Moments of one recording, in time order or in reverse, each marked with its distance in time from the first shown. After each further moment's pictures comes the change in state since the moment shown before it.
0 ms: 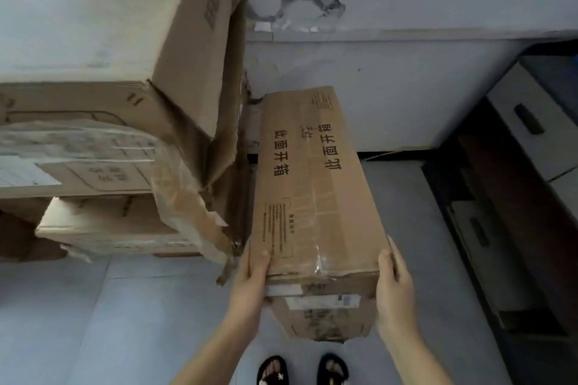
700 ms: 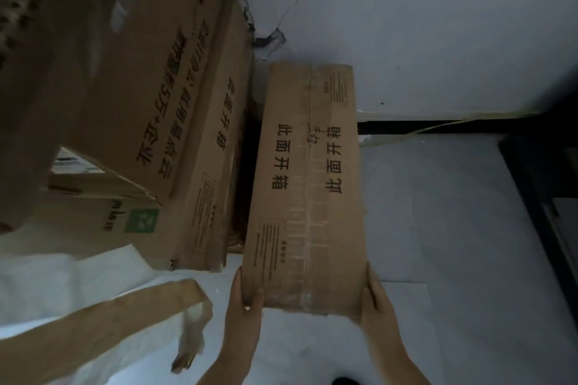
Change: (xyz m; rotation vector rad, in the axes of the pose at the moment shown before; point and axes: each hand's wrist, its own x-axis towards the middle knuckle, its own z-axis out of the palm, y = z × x) left_hand 0.226 -0.151 -0.004 0.189 0.263 -0.039; right_hand 0.176 0.237 0.125 -0.012 -0.357 0.166
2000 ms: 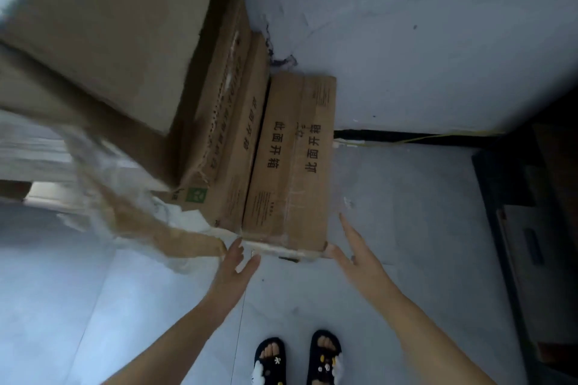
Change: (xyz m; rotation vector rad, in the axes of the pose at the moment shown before) left_hand -0.113 0.105 -0.065 0.208 -0.184 -0.007; right_hand -0.101 -0.189 -0.029 -0.420 -0.500 -0.203
